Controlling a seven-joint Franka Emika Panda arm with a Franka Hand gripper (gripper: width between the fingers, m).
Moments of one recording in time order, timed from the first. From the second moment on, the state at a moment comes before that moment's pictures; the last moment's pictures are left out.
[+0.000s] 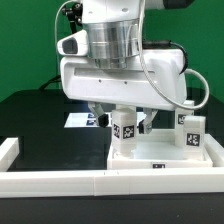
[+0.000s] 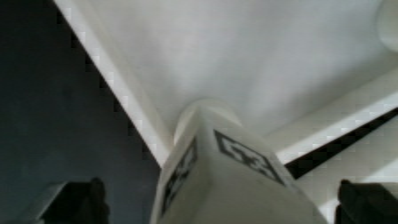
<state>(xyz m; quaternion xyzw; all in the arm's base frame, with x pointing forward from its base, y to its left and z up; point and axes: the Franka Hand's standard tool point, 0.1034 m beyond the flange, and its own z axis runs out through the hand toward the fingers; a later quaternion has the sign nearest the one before) 0.597 -0.008 0.075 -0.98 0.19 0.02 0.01</state>
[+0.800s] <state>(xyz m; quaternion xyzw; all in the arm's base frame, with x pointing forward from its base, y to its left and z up) 0.588 -0.001 0.081 -0.99 -0.11 -0.01 0.00</state>
